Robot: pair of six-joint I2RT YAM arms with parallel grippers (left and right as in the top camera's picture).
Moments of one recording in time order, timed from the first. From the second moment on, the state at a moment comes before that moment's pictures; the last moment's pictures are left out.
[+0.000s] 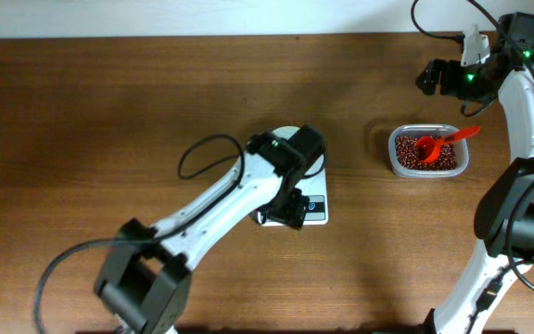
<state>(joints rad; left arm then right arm) -0.72 1.81 1.45 -1.22 -0.08 -0.41 -0.25 2.16 1.93 -0.86 -0.37 -0.10</state>
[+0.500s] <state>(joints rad) -0.73 1.63 1.04 -0.75 -0.08 -0.42 -0.25 2.16 1.93 -0.86 -0.37 -0.10</state>
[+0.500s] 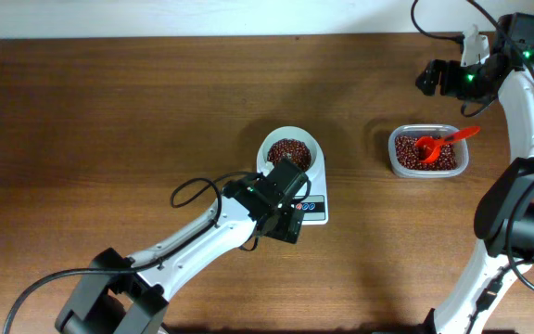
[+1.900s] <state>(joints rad) -0.73 1.68 1.03 -0.72 -0.08 -0.42 -0.34 2.10 1.85 -1.18 -0.33 -0.19</state>
